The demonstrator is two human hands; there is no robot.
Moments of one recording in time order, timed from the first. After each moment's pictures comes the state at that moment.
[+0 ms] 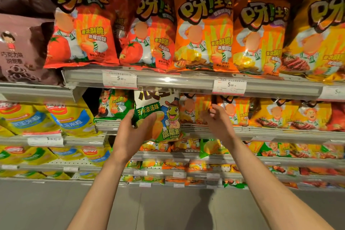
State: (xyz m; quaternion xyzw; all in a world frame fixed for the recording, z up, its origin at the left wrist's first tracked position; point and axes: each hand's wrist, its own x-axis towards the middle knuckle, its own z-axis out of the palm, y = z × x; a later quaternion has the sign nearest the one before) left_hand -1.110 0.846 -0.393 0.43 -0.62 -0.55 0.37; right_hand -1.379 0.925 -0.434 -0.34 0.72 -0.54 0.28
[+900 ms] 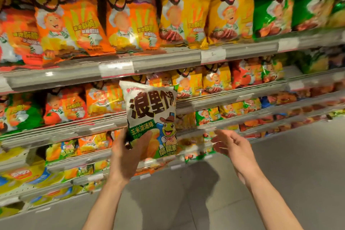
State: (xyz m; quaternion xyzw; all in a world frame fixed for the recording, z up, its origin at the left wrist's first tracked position) left_hand -1.254 1.043 -0.417 0.34 -0.62 -0.64 0.31; right_hand -1.447 1.247 -0.428 -0.09 0.70 -0.66 0.25
